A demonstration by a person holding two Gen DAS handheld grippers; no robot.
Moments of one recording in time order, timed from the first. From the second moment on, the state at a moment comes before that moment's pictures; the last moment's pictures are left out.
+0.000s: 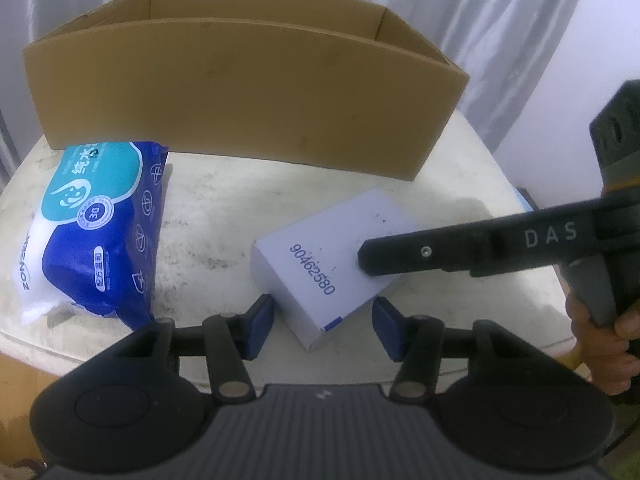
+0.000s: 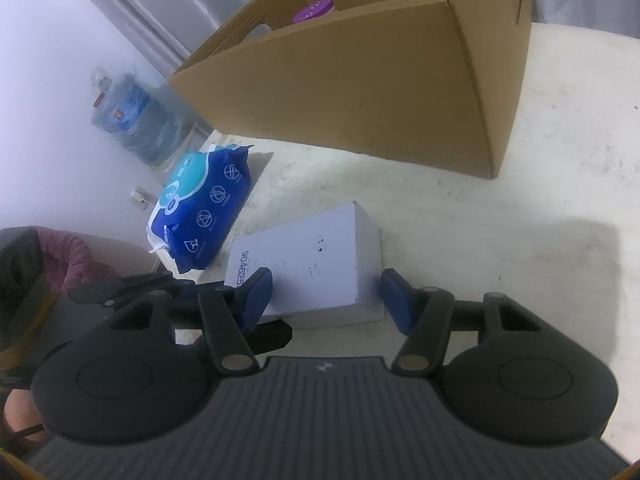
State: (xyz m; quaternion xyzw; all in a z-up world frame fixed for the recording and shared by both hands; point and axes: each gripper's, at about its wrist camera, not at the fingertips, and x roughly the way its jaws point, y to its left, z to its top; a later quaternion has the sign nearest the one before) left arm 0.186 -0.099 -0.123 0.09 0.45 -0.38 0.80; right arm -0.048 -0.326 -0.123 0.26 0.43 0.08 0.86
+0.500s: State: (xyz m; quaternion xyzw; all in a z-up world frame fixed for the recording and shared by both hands) left arm 0.180 -0.104 -0.124 0.10 0.45 -0.39 0.80; right arm -0.042 -0.323 -0.121 0.25 0.43 0.07 0.86
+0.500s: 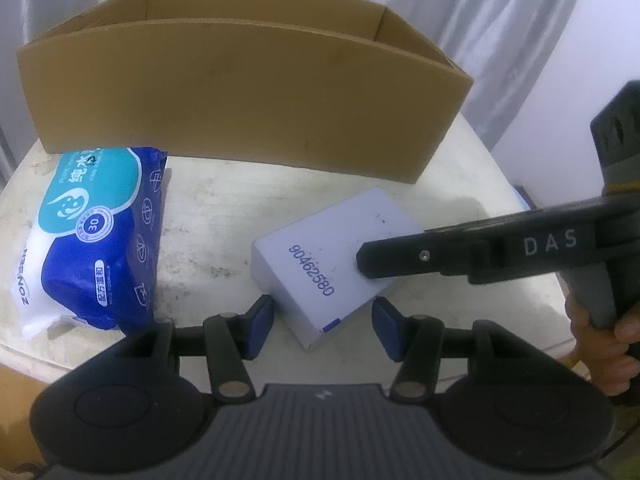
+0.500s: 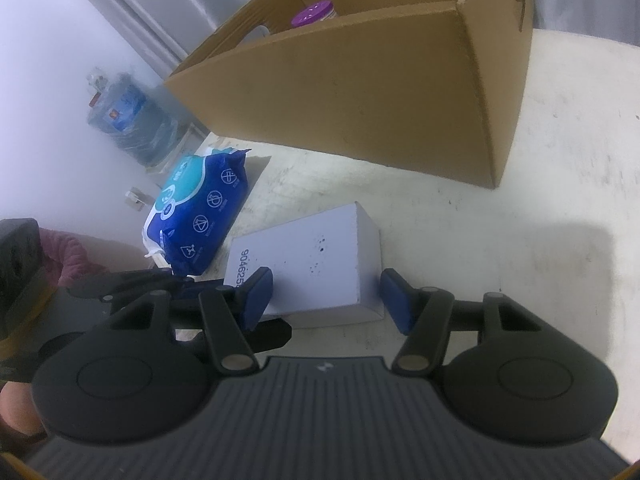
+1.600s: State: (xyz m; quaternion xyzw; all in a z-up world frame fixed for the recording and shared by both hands) left arm 0.099 -0.140 -0.117 0.08 0.46 -0.38 0.80; right arm -0.038 -0.323 -0.121 0.26 0.43 0.08 0.86
